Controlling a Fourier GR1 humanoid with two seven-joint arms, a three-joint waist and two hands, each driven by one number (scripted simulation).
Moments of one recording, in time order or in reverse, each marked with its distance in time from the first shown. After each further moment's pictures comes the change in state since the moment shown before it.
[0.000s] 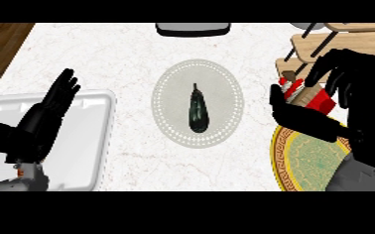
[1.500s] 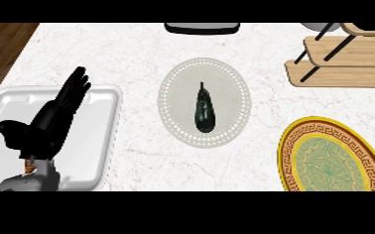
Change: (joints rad) left arm -0.023 -0.037 -0.034 0.010 -0.038 -0.001 -0.014; right arm -0.361 -0.470 -0.217 0.571 -0.075 -0.132 -0.286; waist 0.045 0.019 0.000
